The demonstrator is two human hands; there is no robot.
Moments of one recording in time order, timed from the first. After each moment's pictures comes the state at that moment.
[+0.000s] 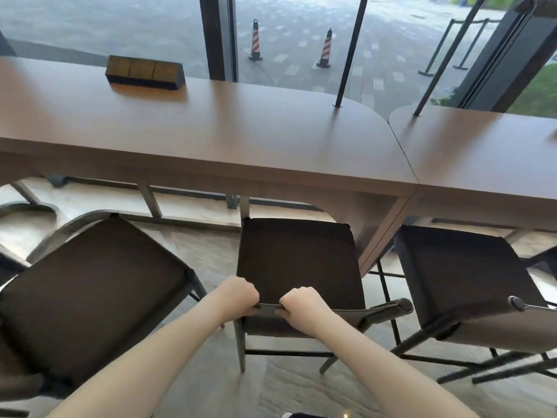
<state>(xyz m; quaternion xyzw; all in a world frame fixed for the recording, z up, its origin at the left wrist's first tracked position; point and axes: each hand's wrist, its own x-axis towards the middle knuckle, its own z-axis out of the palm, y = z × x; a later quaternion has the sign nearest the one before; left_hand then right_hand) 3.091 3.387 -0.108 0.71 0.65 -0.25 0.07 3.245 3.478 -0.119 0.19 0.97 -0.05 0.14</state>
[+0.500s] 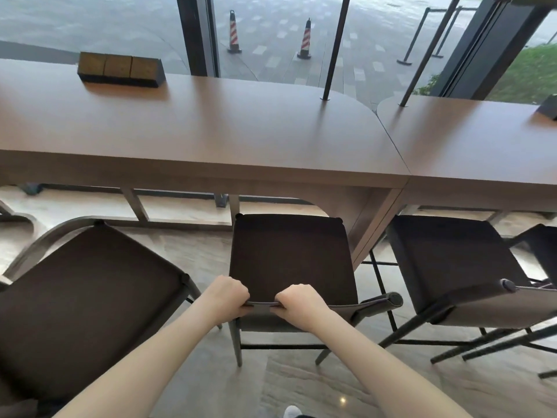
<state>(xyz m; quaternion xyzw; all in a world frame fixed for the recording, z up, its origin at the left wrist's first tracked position) 3.063 3.382 -0.117 0.70 0.68 -0.23 0.06 3.230 3.475 -0.129 0.23 0.96 -0.10 0.11</state>
